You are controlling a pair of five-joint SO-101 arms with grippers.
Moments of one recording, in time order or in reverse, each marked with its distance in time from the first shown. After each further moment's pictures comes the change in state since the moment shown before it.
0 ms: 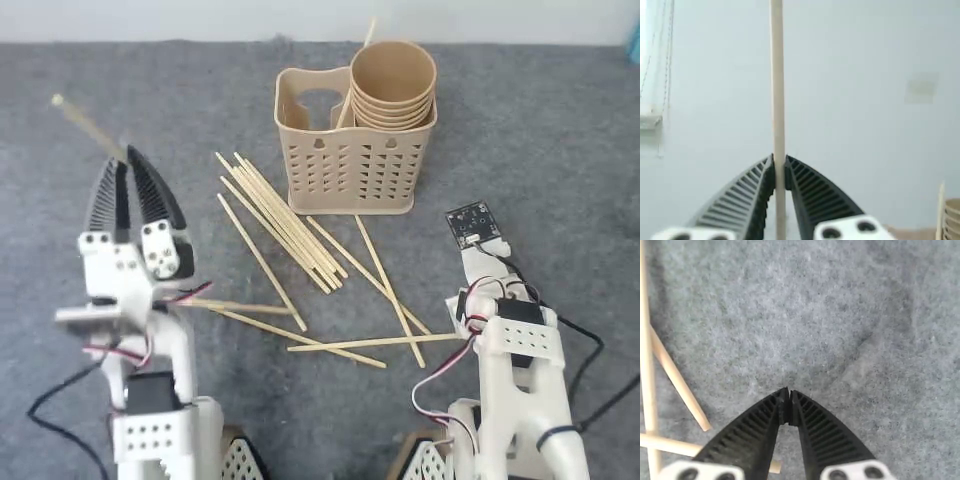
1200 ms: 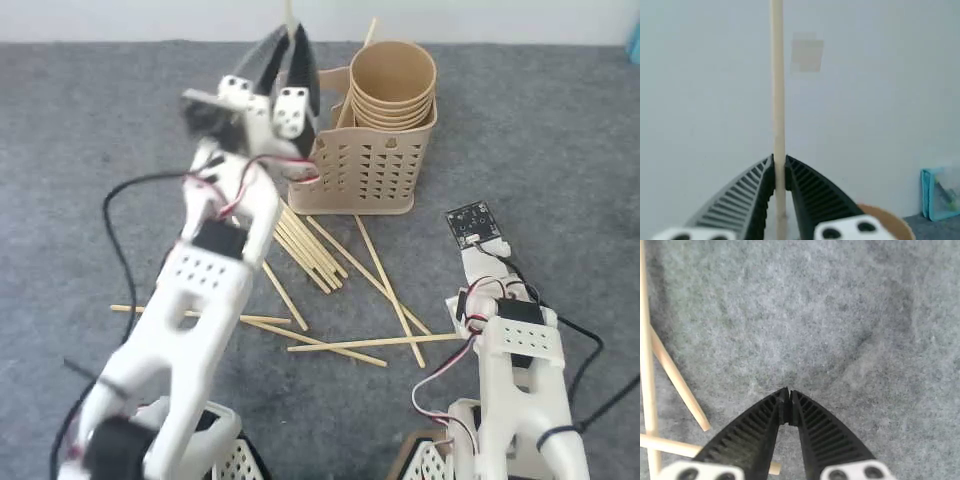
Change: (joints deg) left arm 24.6 69.9 -51.0 -6.5 -0.4; right arm 0.0 0.0 0.0 0.0 0.0
